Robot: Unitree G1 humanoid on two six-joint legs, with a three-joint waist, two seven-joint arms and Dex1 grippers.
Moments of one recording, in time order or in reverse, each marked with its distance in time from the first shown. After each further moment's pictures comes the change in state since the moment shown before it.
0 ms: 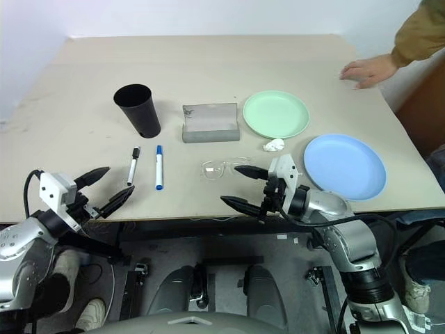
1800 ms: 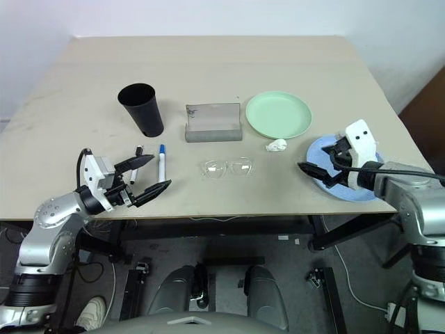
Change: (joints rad) left arm -0.276 -0.037 -0.218 0.118 0.003 -0.030 -0.154; right arm -0.095 -0.375 -0.245 0.130 -0.049 0.518 -0.252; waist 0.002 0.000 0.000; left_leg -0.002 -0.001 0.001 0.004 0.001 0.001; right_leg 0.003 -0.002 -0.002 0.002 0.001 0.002
